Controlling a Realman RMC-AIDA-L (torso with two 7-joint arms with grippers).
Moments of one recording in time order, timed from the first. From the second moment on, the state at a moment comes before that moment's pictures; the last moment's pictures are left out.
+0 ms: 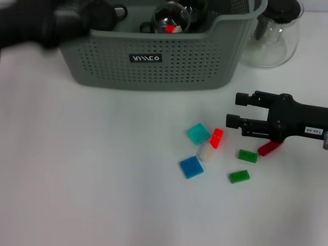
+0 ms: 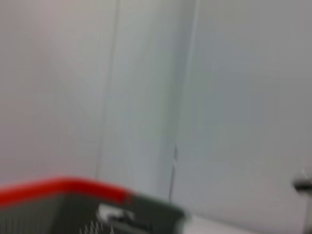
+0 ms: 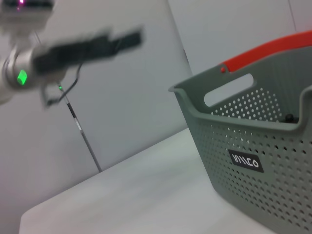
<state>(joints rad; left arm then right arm) -0.43 -2.17 0.47 1.16 1.85 1.85 -1.59 0.46 2.07 -0.75 -0.54 -1.88 -1.60 1.34</state>
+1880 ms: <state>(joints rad) -0.54 -2.18 0.50 0.05 2.10 1.21 -0.45 0.47 2.06 -0.75 -0.54 -1.87 -1.60 1.36</state>
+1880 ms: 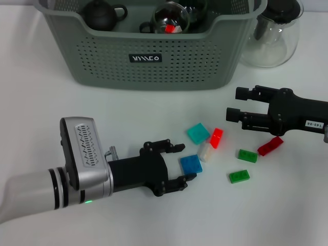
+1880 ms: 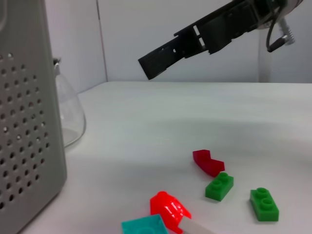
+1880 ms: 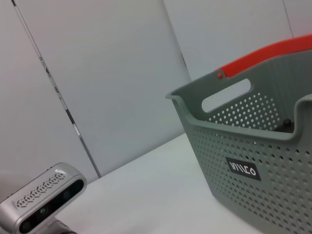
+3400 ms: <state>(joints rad) -0.46 -2.12 0.36 0.69 1.99 1.95 -1.26 0.48 2.06 -0.75 -0.54 -1.87 -1.60 1.36</state>
